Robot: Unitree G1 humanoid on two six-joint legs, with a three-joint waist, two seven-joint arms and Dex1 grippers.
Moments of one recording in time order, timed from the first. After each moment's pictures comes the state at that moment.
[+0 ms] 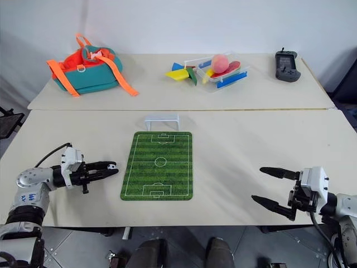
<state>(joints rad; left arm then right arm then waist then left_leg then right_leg) -0.47 0.70 0.17 0.81 -0.31 -0.29 -1.40 0.13 -0.81 -0.37 -0.03 0.61 -0.02 1.33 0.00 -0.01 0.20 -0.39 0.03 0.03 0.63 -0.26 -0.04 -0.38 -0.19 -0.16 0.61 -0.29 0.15</state>
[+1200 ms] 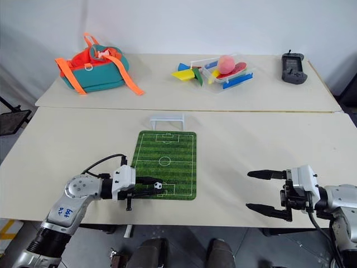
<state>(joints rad) -0.17 0.58 -0.12 -0.07 -0.22 0.02 -1.07 0.03 -0.82 -0.28 0.00 0.60 0.00 1.51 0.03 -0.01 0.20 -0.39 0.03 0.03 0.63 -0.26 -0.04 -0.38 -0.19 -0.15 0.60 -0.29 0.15</state>
